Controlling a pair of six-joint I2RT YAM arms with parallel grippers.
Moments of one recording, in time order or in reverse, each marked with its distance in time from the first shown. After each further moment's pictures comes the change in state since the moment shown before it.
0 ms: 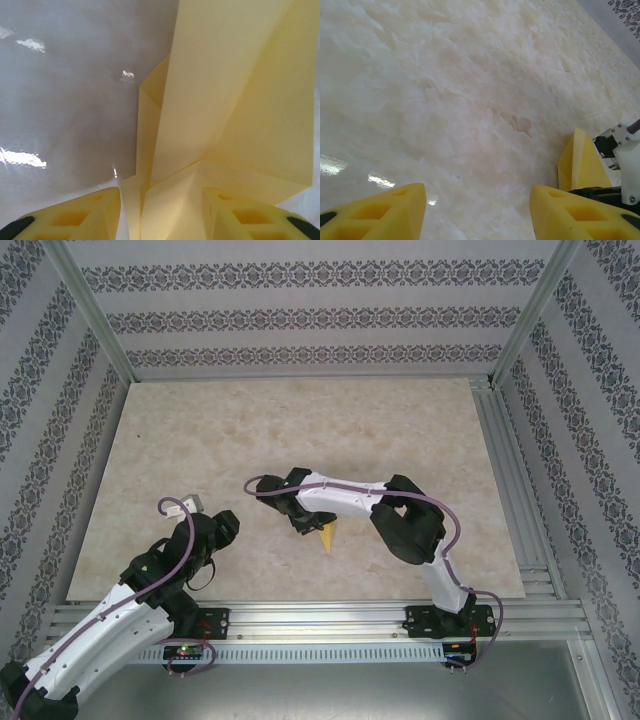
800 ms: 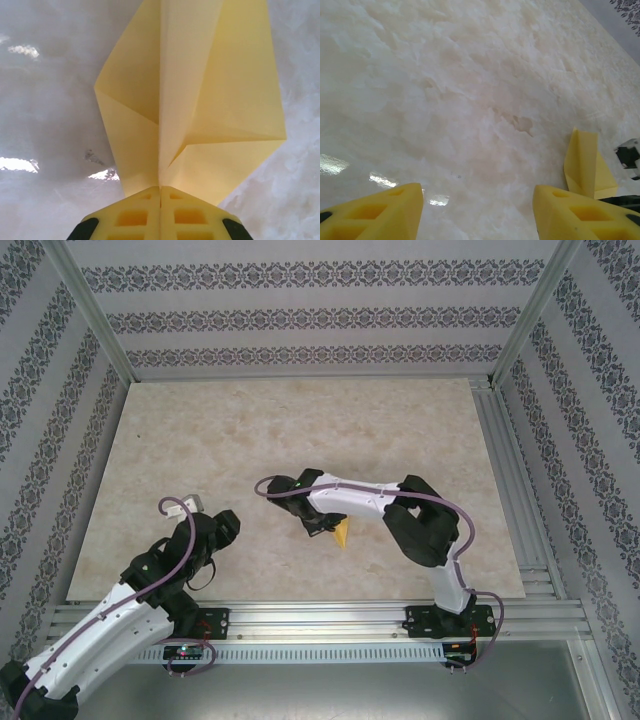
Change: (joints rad) left arm 0.000 0.014 0.000 0.001 0.000 0.002; right arm -0.034 -0.116 -0.148 0.045 0.023 -0.002
